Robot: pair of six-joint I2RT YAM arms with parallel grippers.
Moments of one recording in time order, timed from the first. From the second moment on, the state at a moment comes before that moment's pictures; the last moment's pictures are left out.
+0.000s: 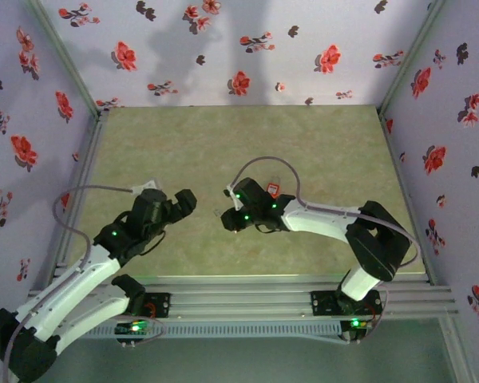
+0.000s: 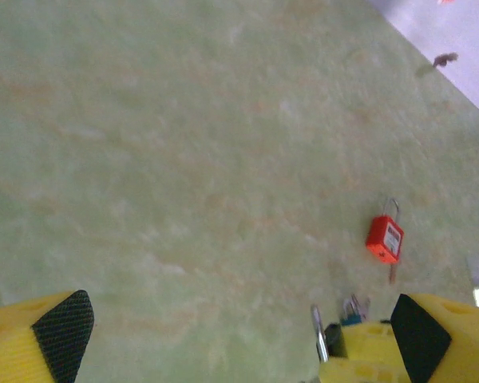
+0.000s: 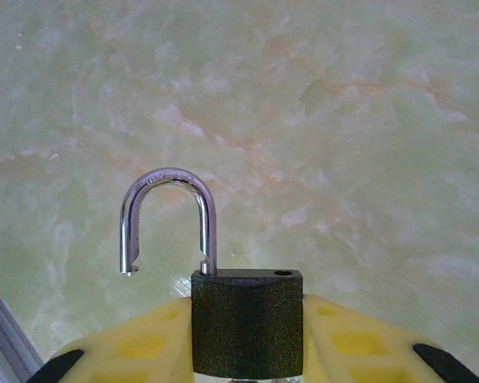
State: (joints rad) left arm -0.67 0.79 0.61 -0.48 -0.22 -0.98; right arm 0.92 1.61 0.95 -0.21 -0.17 0.42
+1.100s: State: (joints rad) left arm -0.74 1.06 0.49 -0.08 -0.02 -1.35; right arm 0.92 1.58 0.92 -0.16 -0.21 0.42
